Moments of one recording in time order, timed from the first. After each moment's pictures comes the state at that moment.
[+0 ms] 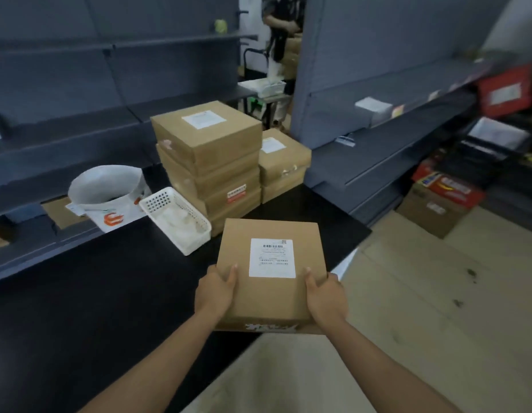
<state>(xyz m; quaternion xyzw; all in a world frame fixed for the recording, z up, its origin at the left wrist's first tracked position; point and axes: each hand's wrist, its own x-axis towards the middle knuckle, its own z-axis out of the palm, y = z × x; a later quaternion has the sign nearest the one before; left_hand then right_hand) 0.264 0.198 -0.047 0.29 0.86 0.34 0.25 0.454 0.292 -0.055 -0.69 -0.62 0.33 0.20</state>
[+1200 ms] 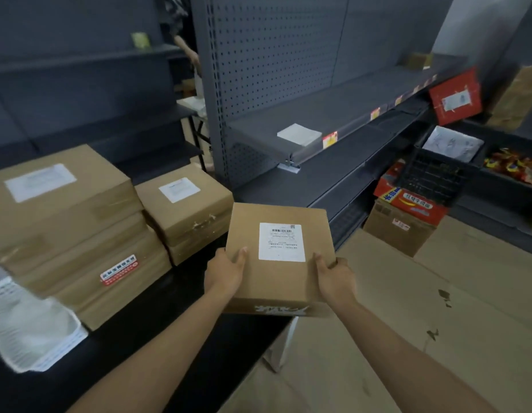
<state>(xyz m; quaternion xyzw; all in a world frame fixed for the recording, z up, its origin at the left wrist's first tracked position) 0.382 0.576 -0.012 0.33 0.84 0.34 0.26 0.585 0.652 -0.030 -0.70 -0.57 0.35 0.24</state>
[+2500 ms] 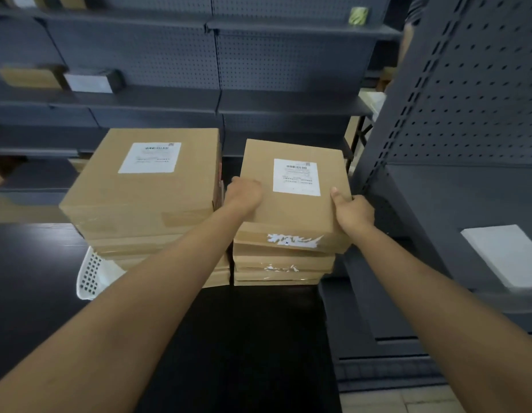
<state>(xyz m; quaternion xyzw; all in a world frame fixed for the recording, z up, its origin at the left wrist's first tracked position) 0.126 0.740 0.057 0.01 0.91 0.38 0.16 0.236 0.922 0.032 -0.46 -0.78 0.41 0.11</state>
